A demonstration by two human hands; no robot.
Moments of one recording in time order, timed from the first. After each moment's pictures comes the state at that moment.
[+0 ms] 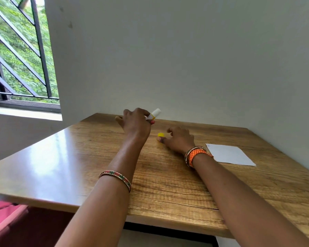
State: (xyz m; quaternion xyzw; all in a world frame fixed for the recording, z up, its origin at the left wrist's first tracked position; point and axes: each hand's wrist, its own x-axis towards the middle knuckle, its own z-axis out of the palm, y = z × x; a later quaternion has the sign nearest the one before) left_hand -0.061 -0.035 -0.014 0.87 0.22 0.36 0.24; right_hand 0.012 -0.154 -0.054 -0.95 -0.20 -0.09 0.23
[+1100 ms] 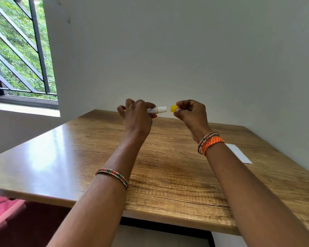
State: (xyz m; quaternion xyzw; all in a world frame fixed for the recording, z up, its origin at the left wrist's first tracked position) left_hand -0.069 -0.045 -0.011 0.87 0.13 0.45 0.18; right_hand -0.006 -0.182 0.000 -0.70 -0.20 -0.13 0.67
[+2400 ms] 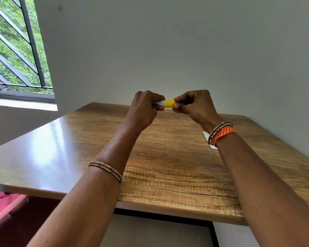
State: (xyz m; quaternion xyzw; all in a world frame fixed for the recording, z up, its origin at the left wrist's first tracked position) left_hand -0.073 -0.051 -0.007 0.87 -0.08 0.41 0.27; right_hand -0.020 -0.205 0.006 -0.75 -0.30 -0.16 0.56
